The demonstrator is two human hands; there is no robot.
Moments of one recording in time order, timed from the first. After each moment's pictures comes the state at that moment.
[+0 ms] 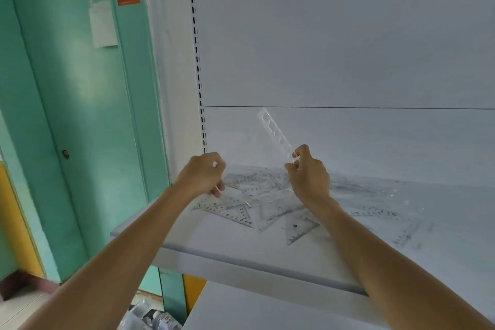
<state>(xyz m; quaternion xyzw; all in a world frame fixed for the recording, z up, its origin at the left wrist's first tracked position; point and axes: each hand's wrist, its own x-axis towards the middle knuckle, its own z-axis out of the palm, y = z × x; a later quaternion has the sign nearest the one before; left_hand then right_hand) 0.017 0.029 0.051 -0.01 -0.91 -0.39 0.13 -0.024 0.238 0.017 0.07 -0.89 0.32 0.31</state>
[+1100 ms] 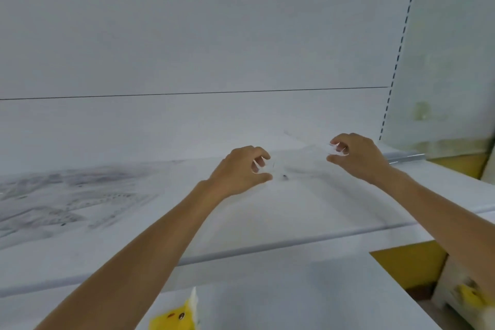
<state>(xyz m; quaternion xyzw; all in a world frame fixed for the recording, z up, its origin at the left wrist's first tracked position) 0.066 0.531 0.028 -0.41 -0.85 -0.31 0.10 0.146 0.782 0.039 -0.13 -0.93 0.19 0.28</state>
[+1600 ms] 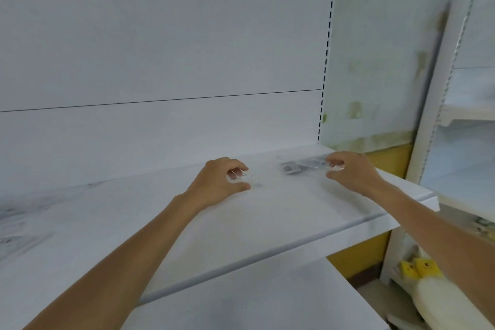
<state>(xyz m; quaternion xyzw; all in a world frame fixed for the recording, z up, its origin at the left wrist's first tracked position) 0.062 0.645 0.017 -0.46 -0.82 -0.34 0.07 0.204 0.909 0.020 -0.22 -0.92 0.19 0.27</state>
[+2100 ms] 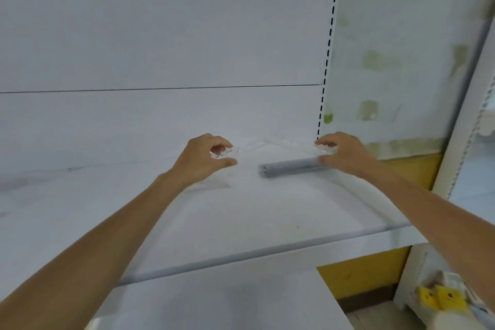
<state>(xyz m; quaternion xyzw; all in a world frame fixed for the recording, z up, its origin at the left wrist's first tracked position) 0.058 0.709 0.030 -0.36 -0.84 -0.37 0.15 0.163 1.008 0.030 -0.08 -0.95 0.18 0.26</state>
